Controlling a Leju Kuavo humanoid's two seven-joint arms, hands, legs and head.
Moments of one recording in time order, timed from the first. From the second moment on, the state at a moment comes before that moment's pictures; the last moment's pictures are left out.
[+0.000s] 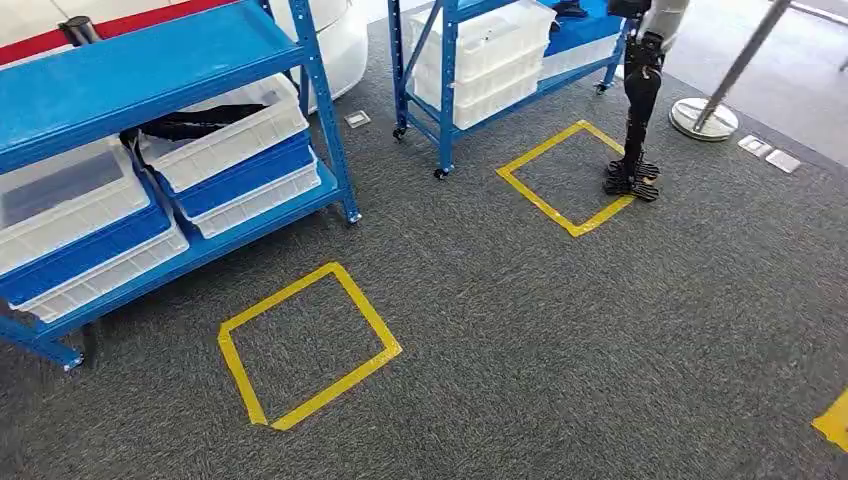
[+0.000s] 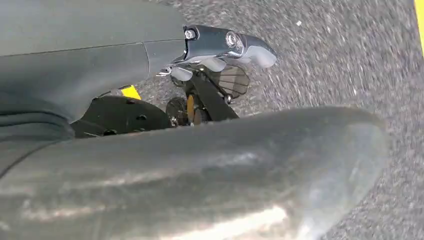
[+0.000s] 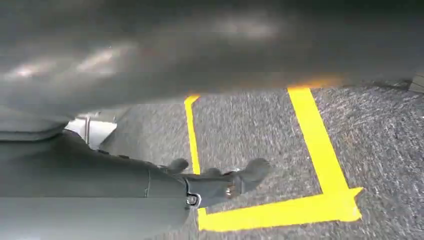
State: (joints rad) left arm -0.05 -0.18 0.76 -0.21 -0.31 0.00 -0.32; right arm -0.03 0.12 -0.94 -0.20 1.28 -0.06 0.10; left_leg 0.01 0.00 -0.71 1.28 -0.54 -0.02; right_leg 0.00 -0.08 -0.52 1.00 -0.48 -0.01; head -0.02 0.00
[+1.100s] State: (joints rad) left arm -0.05 -0.19 0.76 -0.21 -0.32 0.00 -0.32; right arm -0.04 0.12 -0.95 -0.20 1.28 -0.06 0.09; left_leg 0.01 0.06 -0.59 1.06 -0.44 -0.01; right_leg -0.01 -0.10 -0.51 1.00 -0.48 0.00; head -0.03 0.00
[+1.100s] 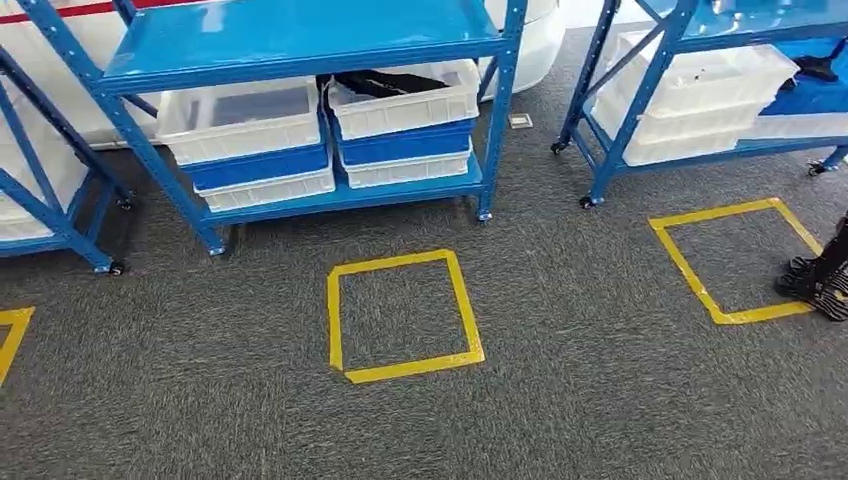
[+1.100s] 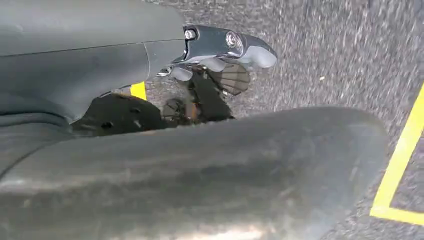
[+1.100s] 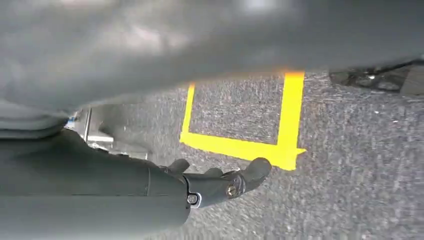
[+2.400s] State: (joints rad) left arm -0.05 -0.19 0.79 -0.21 -0.32 -0.01 -0.34; right arm -0.04 0.13 -0.96 -0.20 1.28 -0.08 0.05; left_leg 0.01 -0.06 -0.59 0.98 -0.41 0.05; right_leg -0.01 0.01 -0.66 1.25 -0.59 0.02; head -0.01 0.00
